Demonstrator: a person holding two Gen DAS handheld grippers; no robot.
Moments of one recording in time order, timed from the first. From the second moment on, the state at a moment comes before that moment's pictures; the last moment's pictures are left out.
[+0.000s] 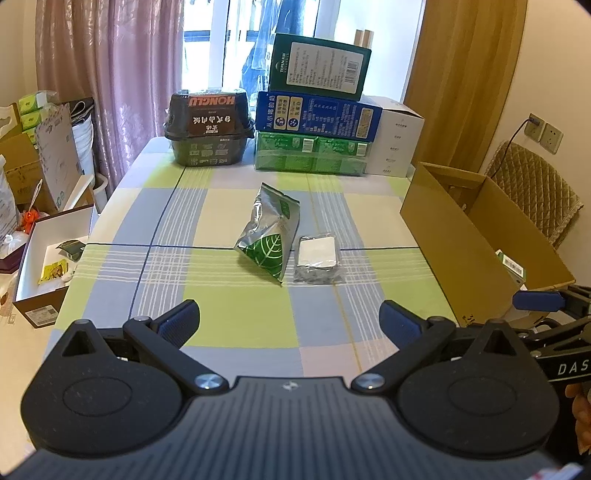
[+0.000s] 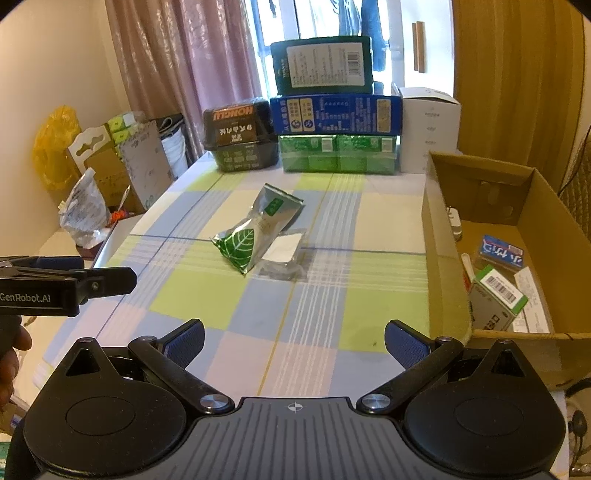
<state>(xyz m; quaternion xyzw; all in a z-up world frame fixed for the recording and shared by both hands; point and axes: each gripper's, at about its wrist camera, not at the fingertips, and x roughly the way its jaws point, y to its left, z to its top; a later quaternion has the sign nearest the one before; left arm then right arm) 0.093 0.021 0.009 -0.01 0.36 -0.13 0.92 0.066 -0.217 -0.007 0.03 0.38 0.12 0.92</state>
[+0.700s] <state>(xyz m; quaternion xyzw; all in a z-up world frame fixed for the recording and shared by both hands) 0.153 0.043 -0.026 0.03 0.38 -0.12 0.92 0.126 -0.183 -0.042 0.02 0.39 0.14 0.91</state>
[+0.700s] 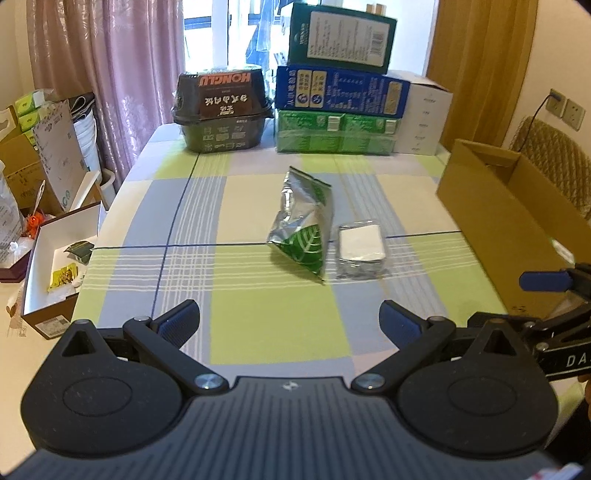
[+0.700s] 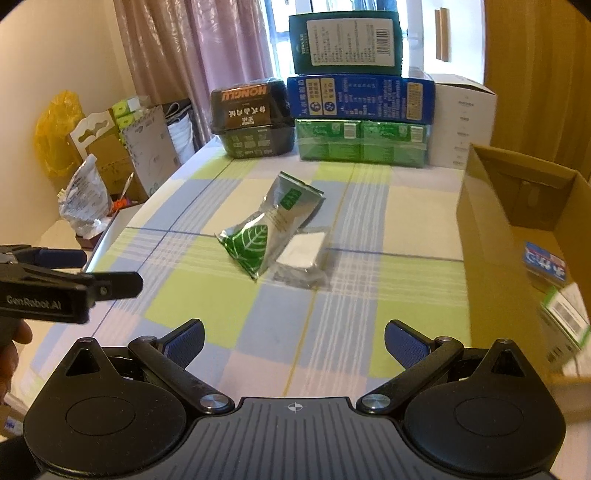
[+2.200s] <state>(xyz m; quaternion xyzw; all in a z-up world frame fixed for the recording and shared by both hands) 0.322 0.023 -0.104 0.05 0.39 -0.19 0.90 0.263 -0.178 -0.127 -0.01 0.39 0.10 0.92</state>
